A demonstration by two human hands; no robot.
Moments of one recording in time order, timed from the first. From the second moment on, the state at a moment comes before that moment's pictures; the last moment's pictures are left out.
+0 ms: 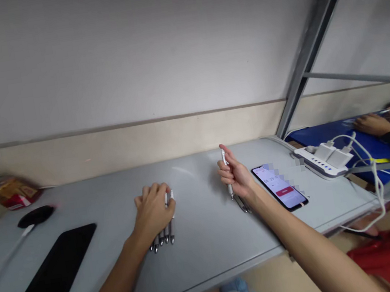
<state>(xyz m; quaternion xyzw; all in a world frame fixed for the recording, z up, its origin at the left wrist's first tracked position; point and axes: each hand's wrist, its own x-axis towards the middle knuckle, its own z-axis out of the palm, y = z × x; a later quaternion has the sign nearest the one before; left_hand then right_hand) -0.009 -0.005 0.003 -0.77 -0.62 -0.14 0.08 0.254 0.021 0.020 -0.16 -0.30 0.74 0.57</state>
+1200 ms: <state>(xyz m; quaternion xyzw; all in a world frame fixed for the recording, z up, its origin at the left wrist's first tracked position) -0.005 -0.010 0.003 -0.80 -0.57 -0.17 0.02 0.288 0.037 0.010 -0.76 -0.59 0.16 0.21</state>
